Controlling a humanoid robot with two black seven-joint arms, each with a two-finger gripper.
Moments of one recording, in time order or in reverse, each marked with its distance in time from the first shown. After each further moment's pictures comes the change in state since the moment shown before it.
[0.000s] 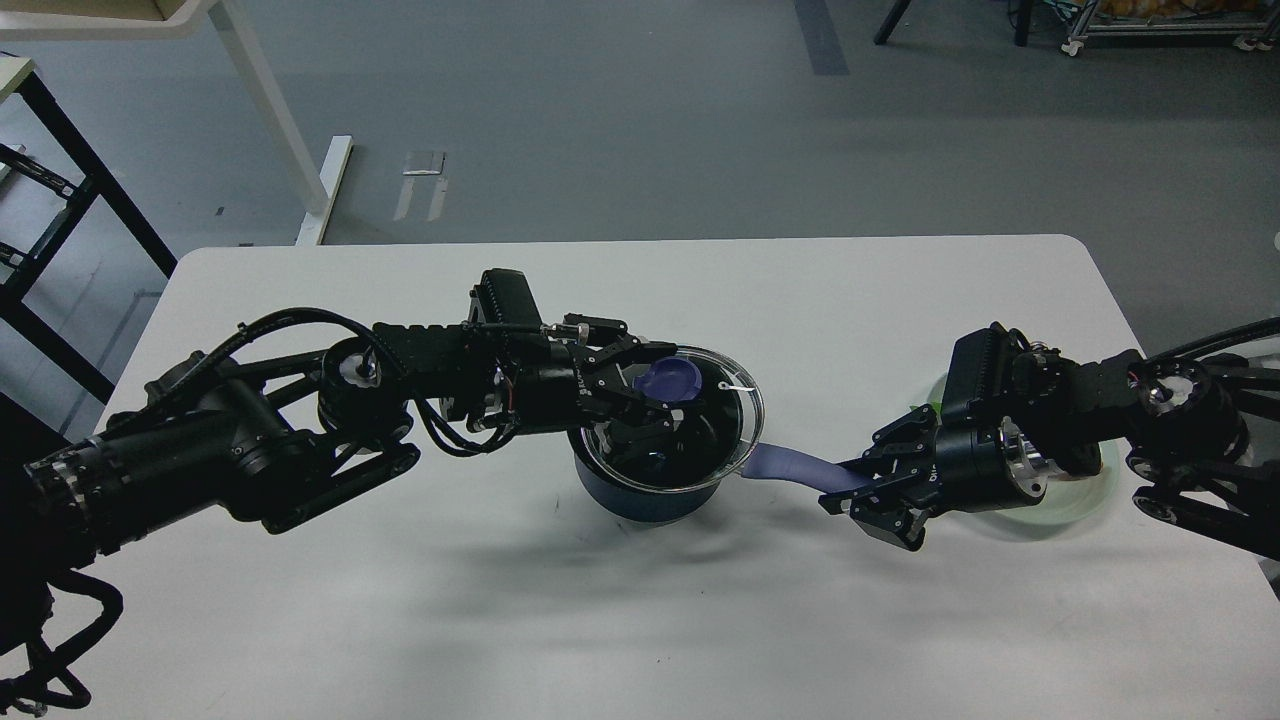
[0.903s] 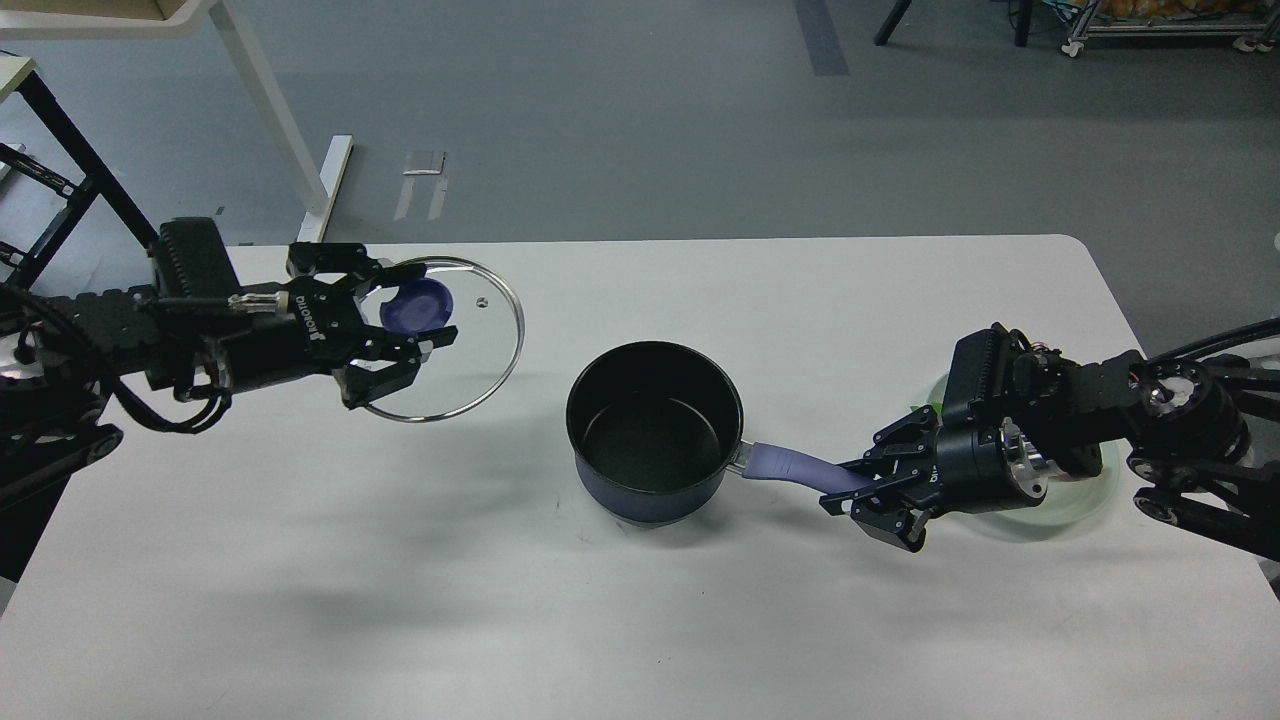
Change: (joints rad) left arm 0.014 0.633 0.197 -0.154 -0.042 0.339 0.000; right arm -0.002 -0.002 0.000 0.000 0.001 -0.001 0.000
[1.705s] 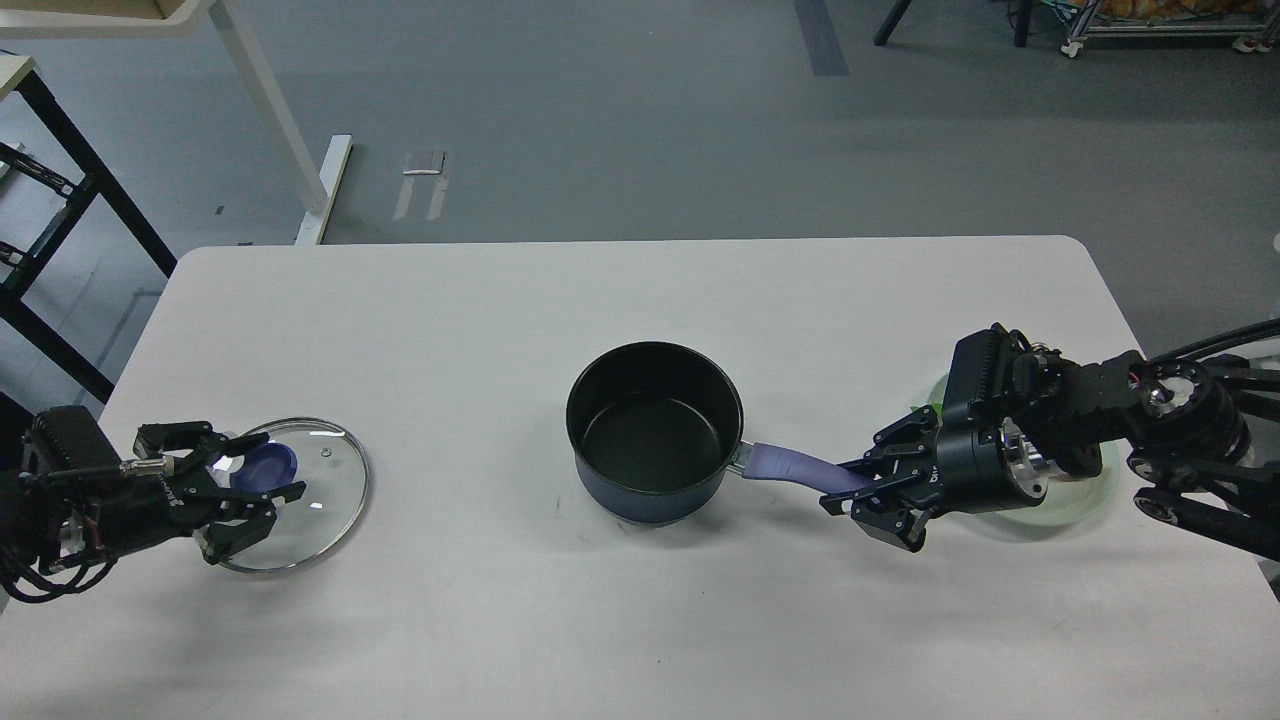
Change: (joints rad) left arm 0.219 -0.022 0.133 0.258 -0.117 0.084 0.000; right arm 0.000 0.000 0.000 0.000 -0.001 0.000 0.000
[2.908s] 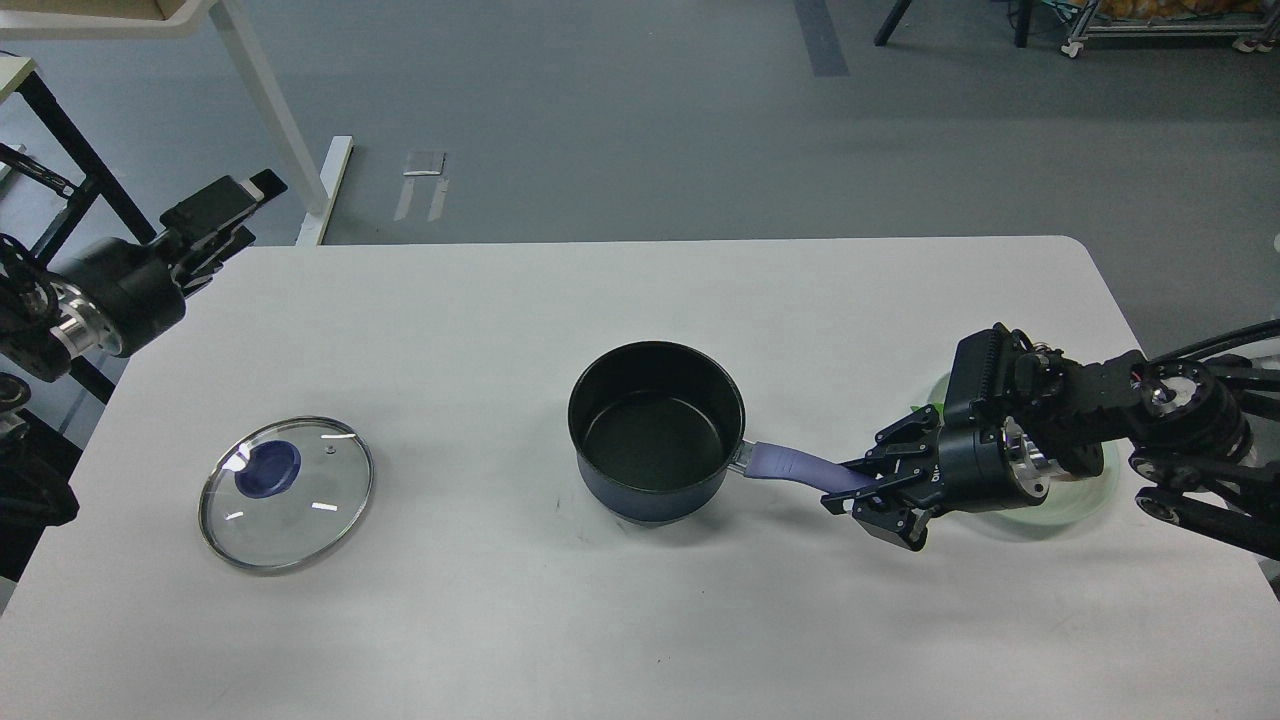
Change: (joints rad) left arm -0.238 0.041 -0.150 -0.238 -1.441 -0.450 0.000; right arm 0.000 -0.003 0.000 0.000 0.001 0.000 0.000
